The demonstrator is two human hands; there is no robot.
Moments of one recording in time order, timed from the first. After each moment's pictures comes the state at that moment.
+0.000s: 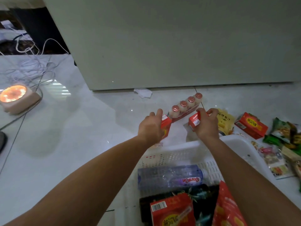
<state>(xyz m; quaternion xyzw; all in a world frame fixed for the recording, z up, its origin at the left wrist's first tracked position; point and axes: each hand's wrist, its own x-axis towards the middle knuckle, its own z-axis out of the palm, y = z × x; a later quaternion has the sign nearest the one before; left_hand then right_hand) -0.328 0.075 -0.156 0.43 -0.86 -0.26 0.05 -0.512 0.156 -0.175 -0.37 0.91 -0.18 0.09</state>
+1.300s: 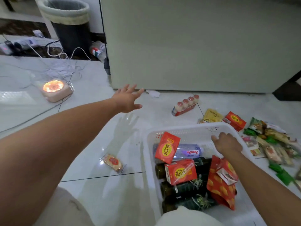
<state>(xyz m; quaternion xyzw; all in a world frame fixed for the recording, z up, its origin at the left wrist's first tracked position) -0.151 0.038 -0.045 0.38 -0.92 -0.10 -0.07 -0.431 0.298 -0.090 -0.29 0.95 0.07 0.10</state>
